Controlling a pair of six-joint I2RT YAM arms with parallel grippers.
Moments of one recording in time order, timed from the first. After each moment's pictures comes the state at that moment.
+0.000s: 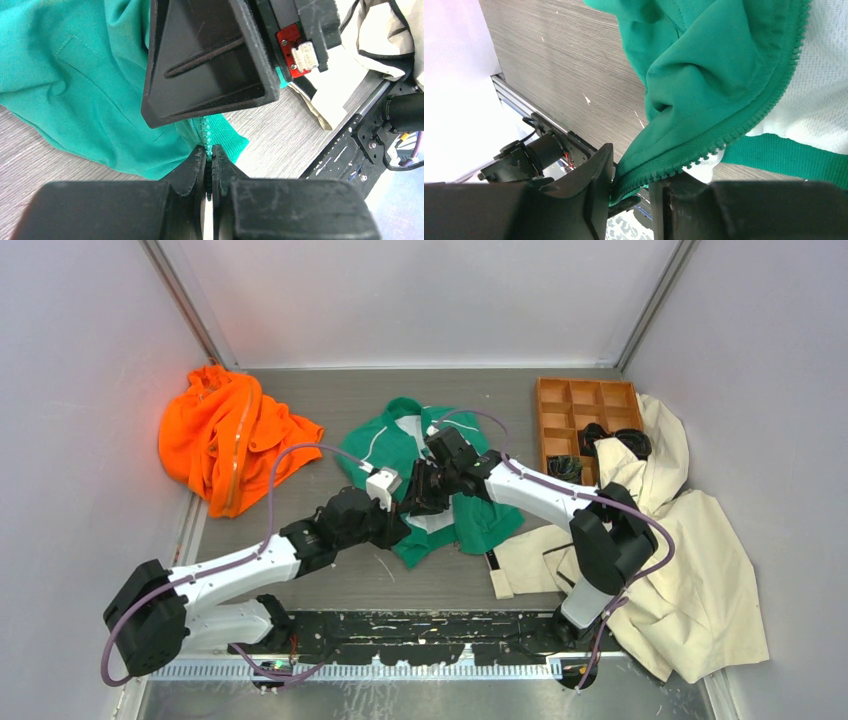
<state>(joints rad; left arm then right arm) -0.87 1.13 0.57 0.04 0.05 -0.42 0.73 1.66 1.15 -0.38 -0.34 0.84</state>
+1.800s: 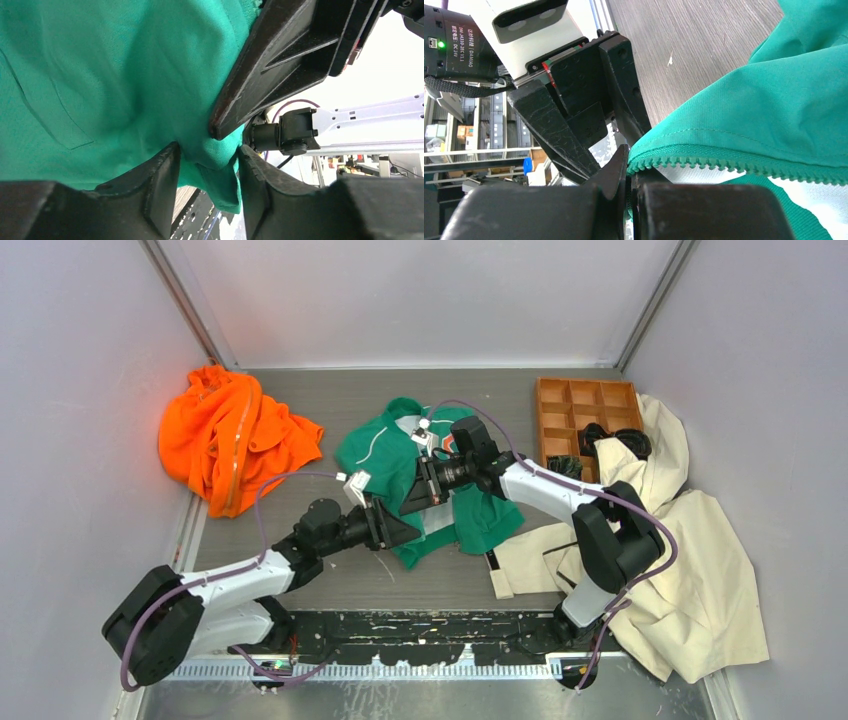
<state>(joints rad) -0.73 1.10 0.31 0.55 0.35 -0.94 0.60 1.64 1.05 -0.06 -0.98 0.49</state>
